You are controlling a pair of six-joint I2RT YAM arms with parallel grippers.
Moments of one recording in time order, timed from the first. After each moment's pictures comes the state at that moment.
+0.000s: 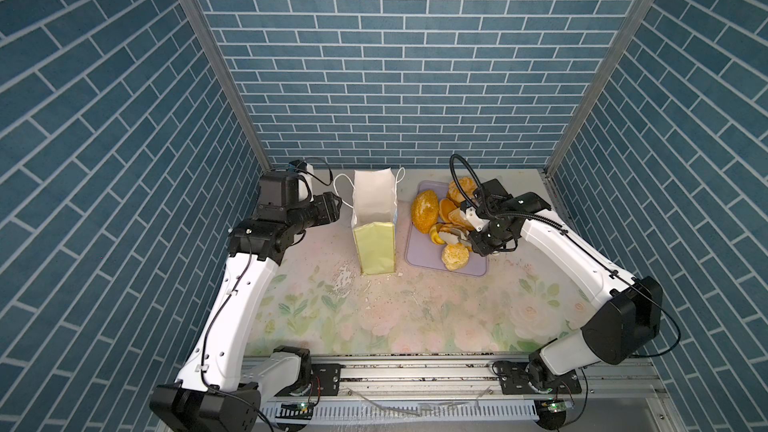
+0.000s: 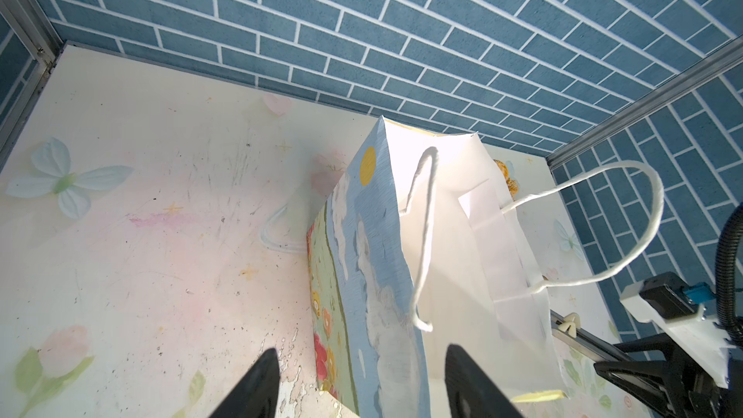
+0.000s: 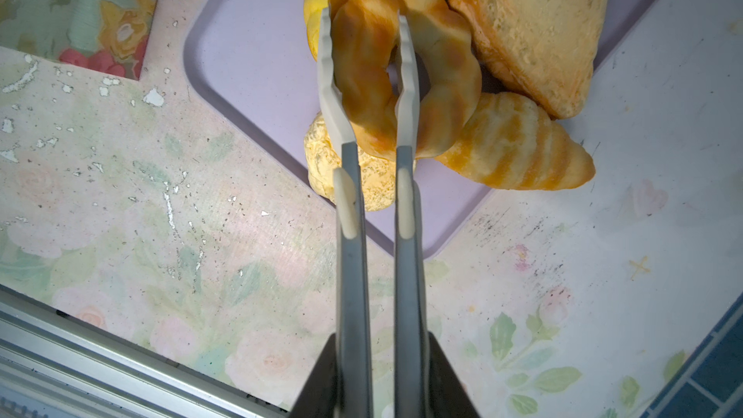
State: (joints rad) left arm -0.15 1.13 1.32 -0.79 0.21 -0.35; right arm 0.53 1.51 1.42 -1.19 0.00 -0.09
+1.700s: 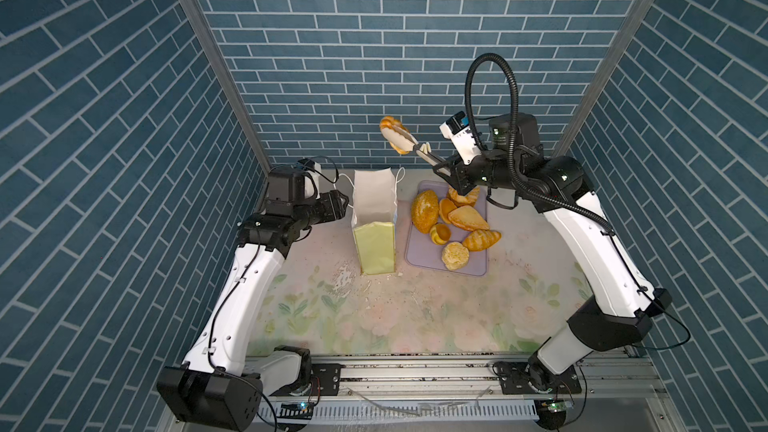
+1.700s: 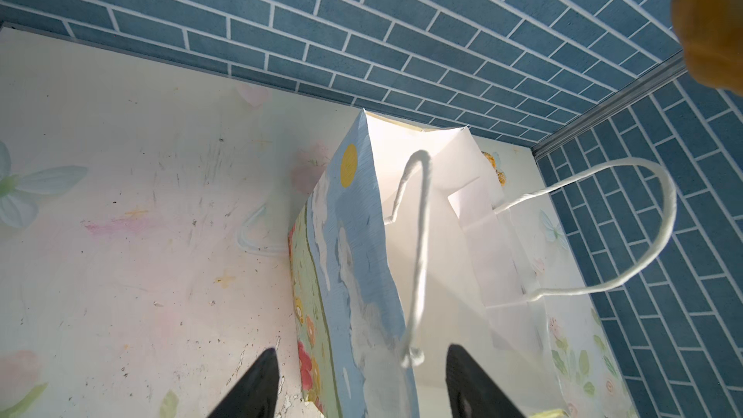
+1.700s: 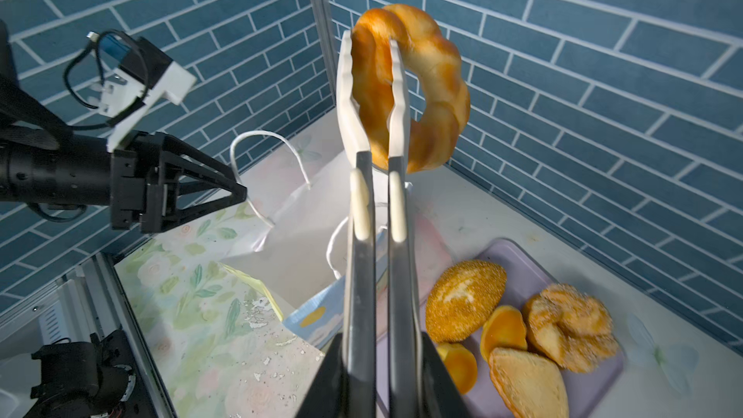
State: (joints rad) left arm -0.16 1.19 1.31 -0.72 0.26 -0.35; right arm 0.71 1.64 2.20 -1.04 -0.18 -0.06
